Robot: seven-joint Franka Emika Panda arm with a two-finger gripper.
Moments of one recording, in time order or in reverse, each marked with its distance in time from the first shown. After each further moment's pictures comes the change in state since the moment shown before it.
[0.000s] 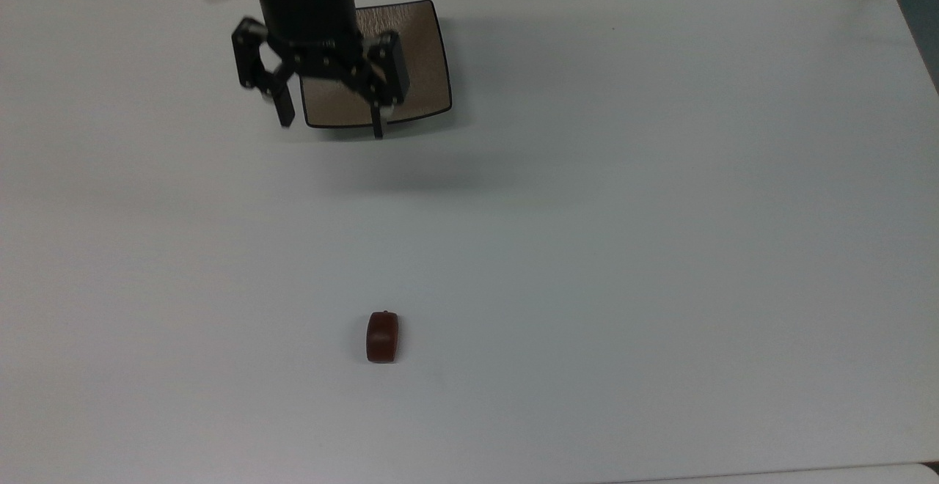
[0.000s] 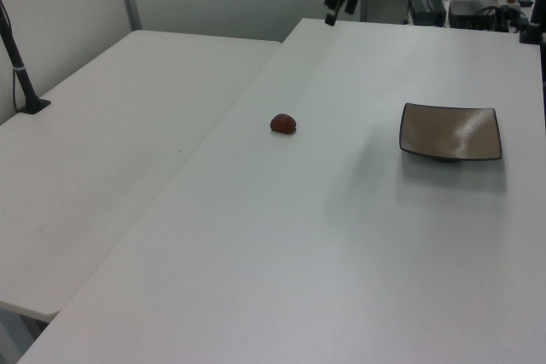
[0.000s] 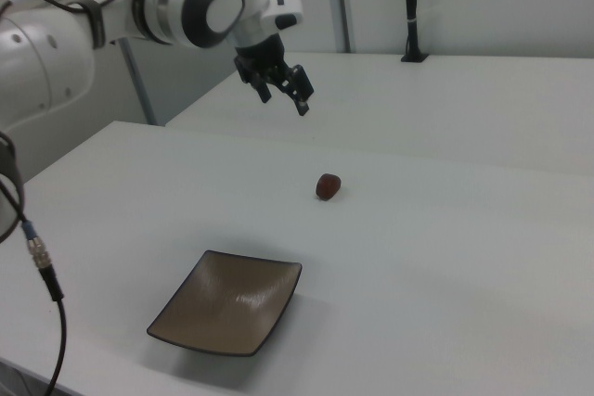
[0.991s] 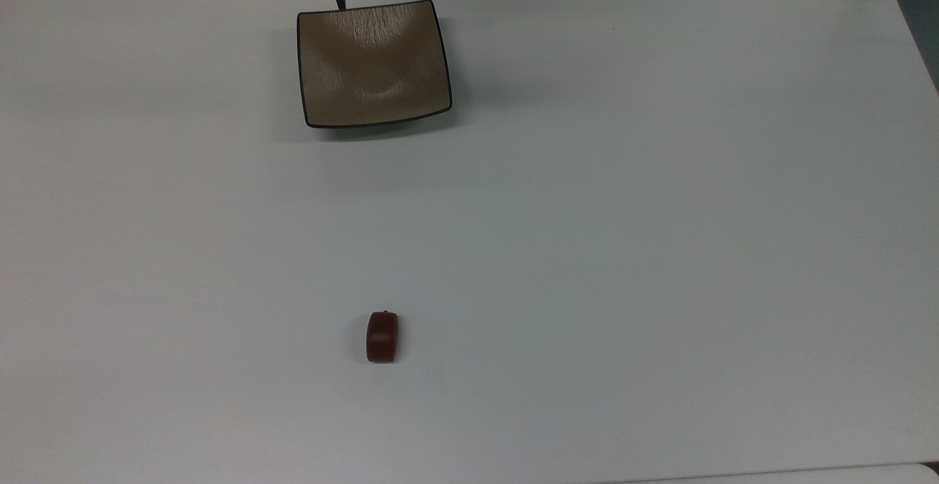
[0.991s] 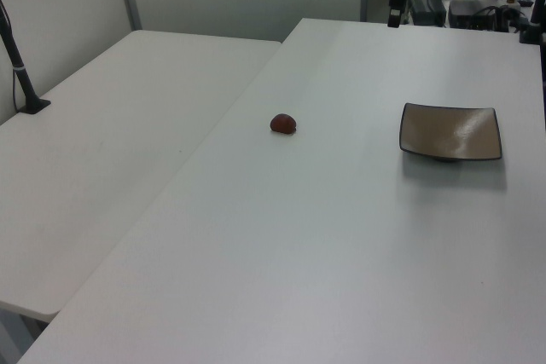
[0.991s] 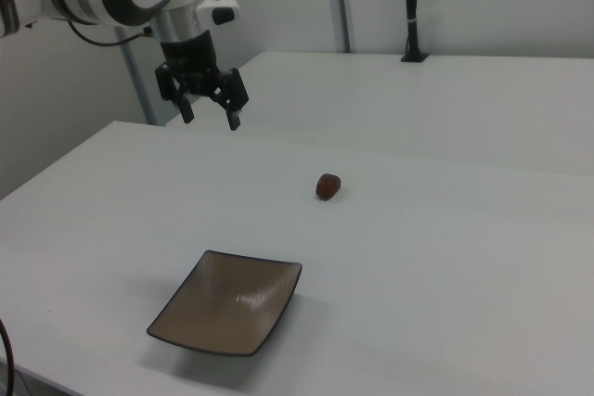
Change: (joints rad) arm 0.058 -0.285 0.016 -0.227 -0.012 -0.272 -0.193
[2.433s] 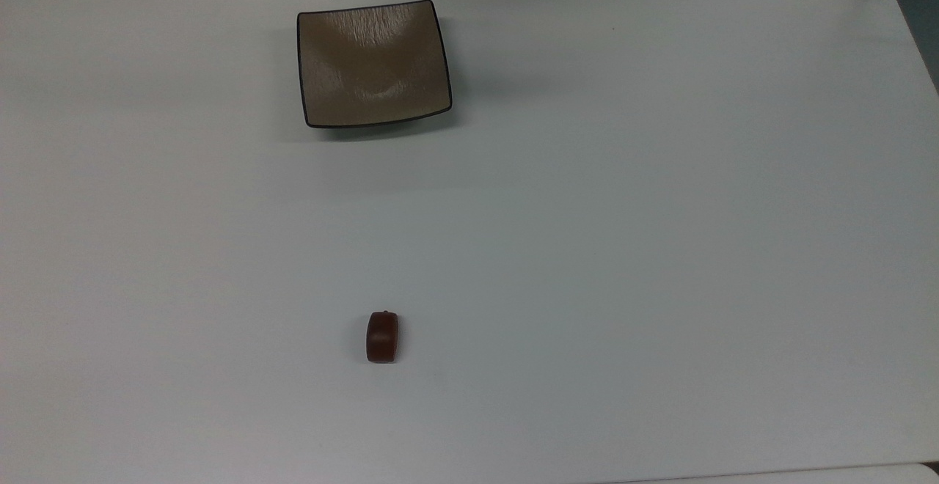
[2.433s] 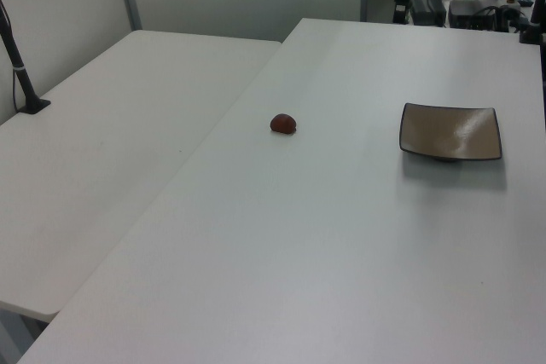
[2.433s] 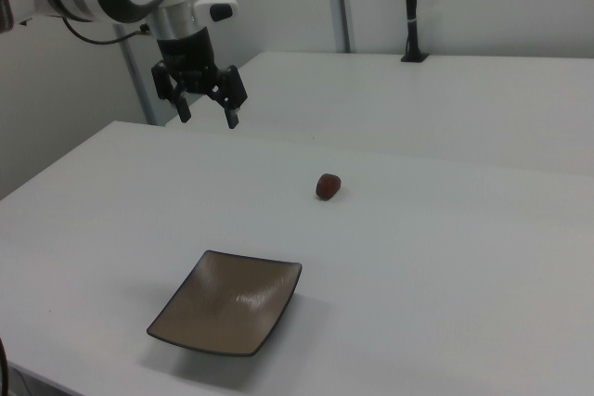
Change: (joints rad) arm -0.011 -0.026 0.005 -0.013 0.000 -0.011 -0.039
